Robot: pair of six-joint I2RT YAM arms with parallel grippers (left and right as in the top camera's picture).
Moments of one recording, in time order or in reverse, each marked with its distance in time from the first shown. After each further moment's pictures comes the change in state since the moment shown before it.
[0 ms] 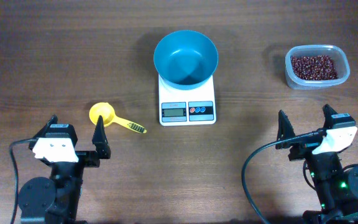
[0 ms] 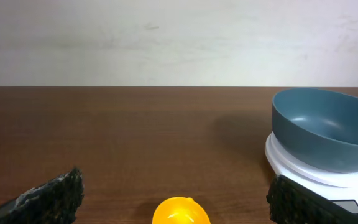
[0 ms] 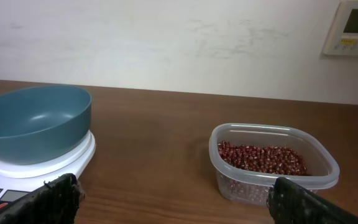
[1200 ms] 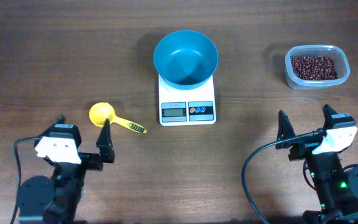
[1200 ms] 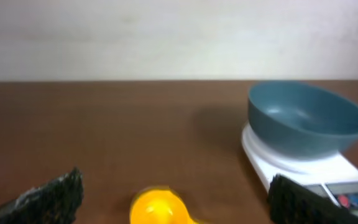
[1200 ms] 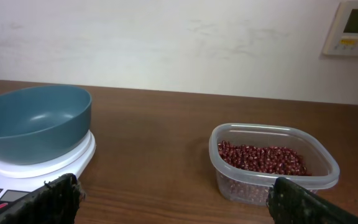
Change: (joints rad) left arm 0.000 0.000 0.043 -0.098 0.090 -0.023; right arm 0.000 0.000 0.000 0.000 0.000 0.000
